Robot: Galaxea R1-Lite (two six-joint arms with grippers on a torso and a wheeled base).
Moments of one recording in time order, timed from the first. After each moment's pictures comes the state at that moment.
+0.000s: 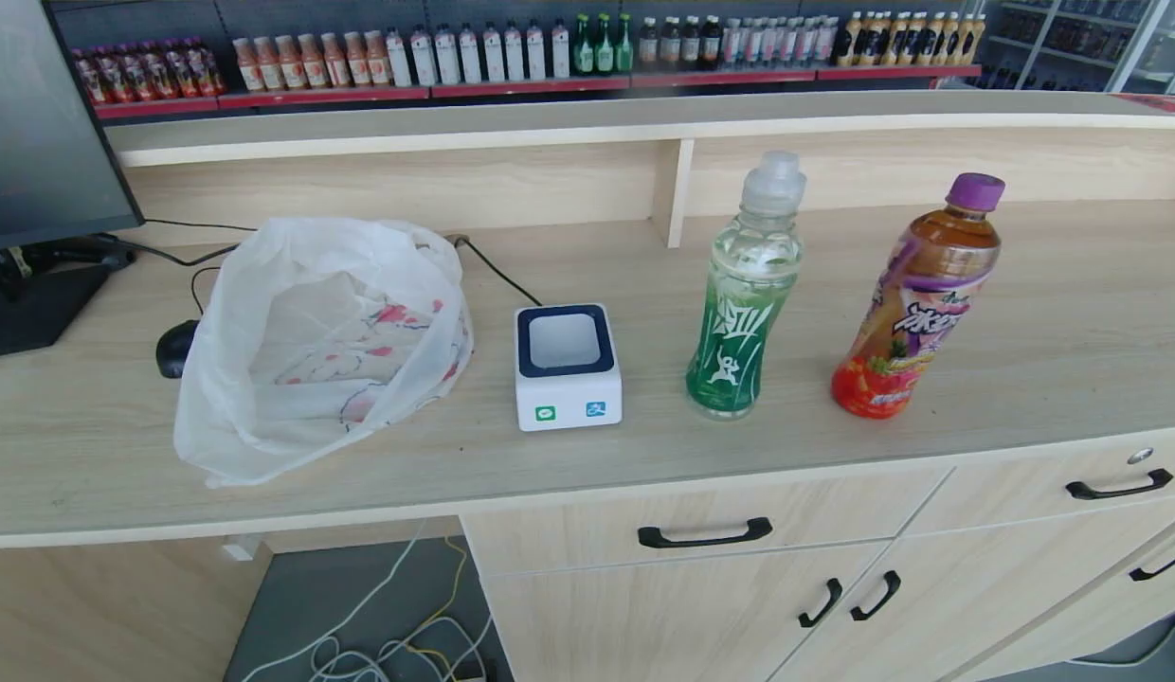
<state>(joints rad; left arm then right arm) 0.00 0.00 0.00 0.00 0.00 0.00 0.32 0.71 -0.58 -0.09 0.36 -0.19</state>
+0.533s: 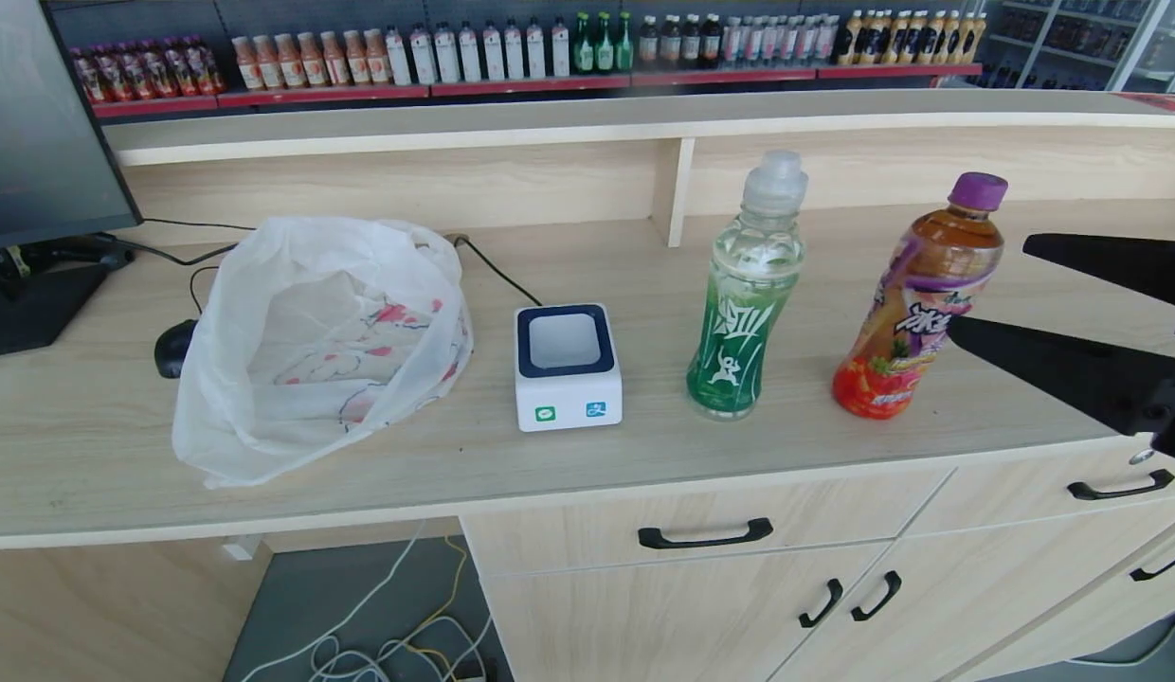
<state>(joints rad) 0.00 0.00 0.00 0.00 0.00 0.00 0.42 1.11 -0.80 -0.32 0.22 -0.21</state>
